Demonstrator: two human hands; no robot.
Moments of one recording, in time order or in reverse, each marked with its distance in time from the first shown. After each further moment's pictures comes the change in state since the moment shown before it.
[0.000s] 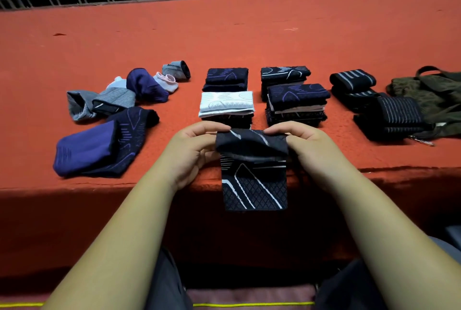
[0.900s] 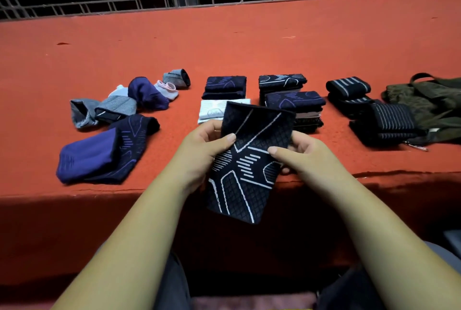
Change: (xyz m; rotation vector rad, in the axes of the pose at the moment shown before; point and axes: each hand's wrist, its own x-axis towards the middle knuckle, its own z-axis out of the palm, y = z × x) left_hand -0.001 0.003 0.023 0.018 -0.027 0.052; right_hand -0.011 0.002 -0.006 -0.082 -0.024 -0.043
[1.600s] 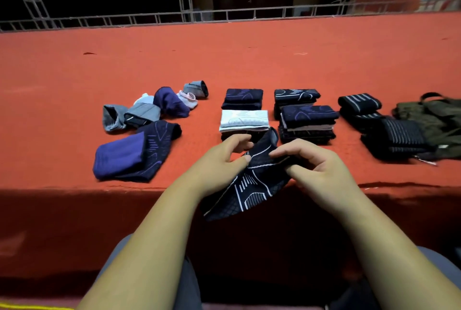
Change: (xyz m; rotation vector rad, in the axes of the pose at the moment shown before) left_hand -0.018 0.015 -0.023 0.841 -0.124 0.142; right_hand -0.029 -0.034 0.024 -0.147 -0.030 -0.416
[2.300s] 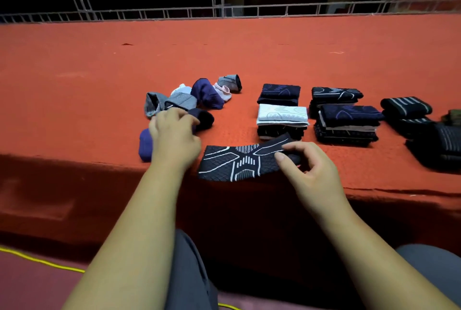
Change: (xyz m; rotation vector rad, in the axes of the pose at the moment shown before) left_hand -0.046 -0.069 -0.107 0.764 0.679 -0.242; right_hand 0.006 0.012 0.087 -0.142 0.239 0.054
